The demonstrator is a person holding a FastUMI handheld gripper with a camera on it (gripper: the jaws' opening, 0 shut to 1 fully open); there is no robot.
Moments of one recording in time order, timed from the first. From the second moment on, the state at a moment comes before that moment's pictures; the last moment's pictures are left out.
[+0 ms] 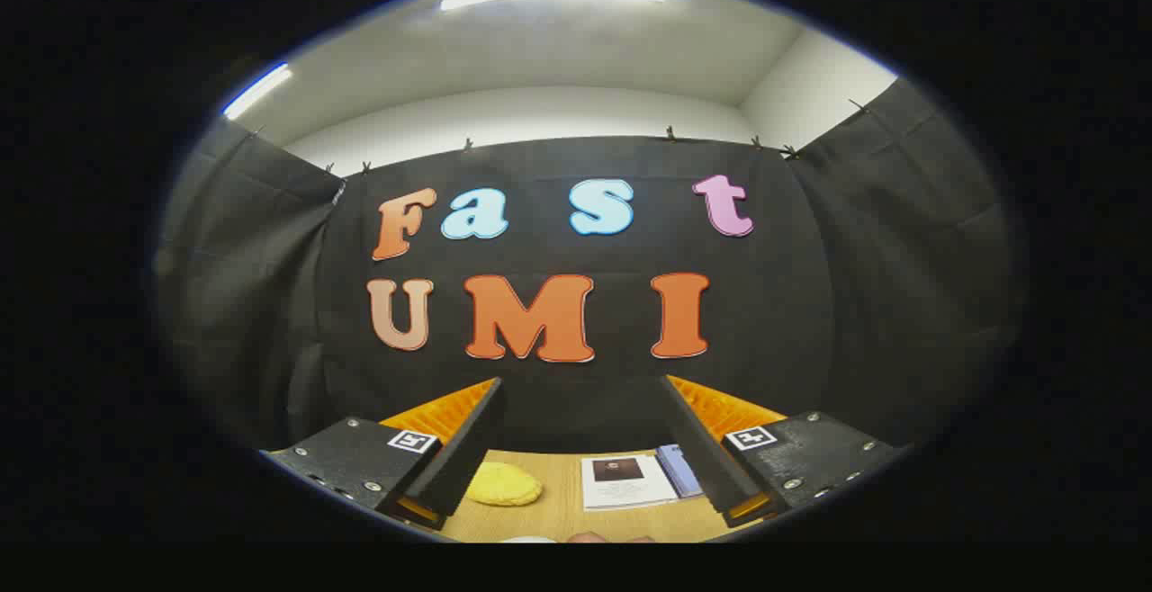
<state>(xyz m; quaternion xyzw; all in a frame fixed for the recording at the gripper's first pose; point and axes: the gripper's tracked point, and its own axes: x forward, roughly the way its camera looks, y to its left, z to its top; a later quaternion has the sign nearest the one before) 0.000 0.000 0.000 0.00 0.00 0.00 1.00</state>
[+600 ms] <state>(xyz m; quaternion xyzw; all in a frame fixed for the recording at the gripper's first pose) -0.002 0.000 -0.004 0.01 0.01 -0.01 1.00</state>
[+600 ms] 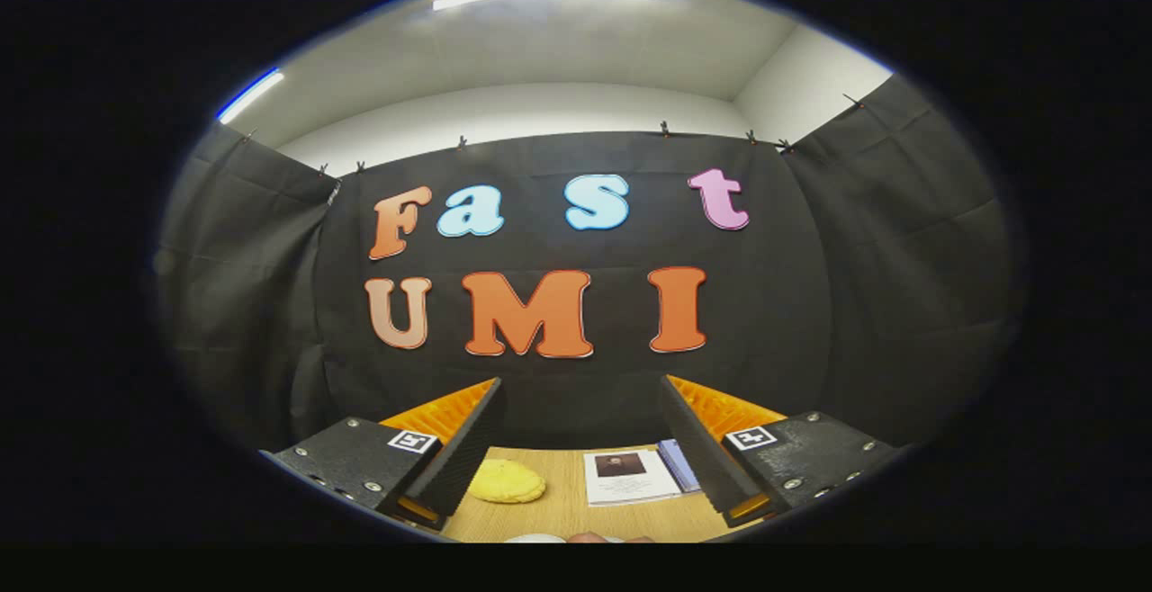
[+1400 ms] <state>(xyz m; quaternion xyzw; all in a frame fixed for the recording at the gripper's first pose) -0.021 0.073 -0.077 0.02 0.12 0.06 0.99</state>
